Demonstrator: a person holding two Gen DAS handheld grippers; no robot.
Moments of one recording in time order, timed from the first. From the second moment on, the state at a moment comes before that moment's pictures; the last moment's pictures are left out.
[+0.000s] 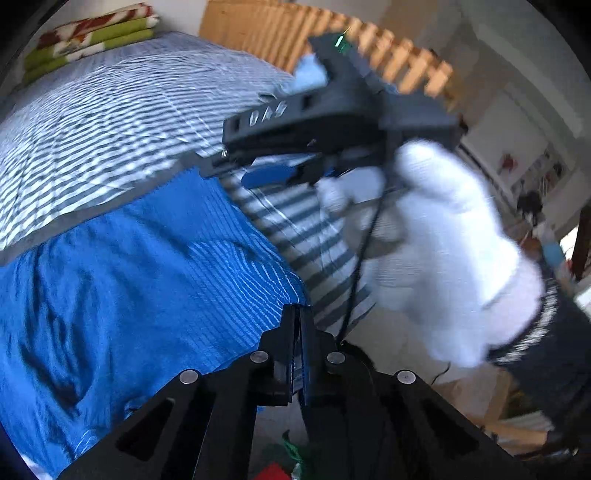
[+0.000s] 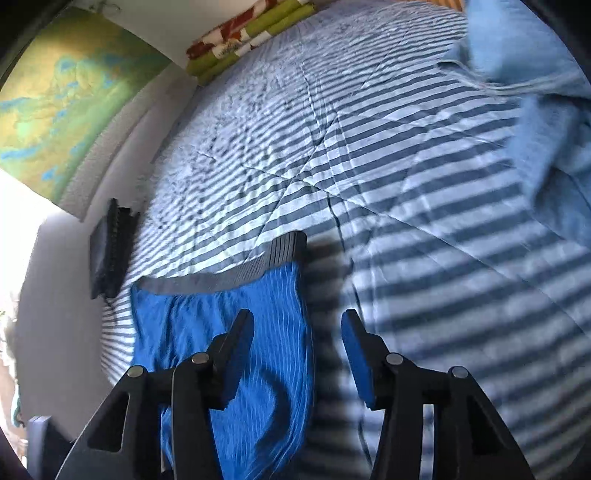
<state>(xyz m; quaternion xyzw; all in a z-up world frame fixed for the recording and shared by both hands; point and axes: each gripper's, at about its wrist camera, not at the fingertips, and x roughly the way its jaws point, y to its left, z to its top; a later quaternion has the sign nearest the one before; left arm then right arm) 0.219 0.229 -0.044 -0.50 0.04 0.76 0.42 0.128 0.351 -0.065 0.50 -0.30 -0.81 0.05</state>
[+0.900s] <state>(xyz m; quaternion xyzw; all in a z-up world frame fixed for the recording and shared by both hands) 0.229 -0.036 -0.016 -0.46 -0.14 0.83 0.28 0.061 0.147 0.024 0.49 -0.12 -0.86 0.06</state>
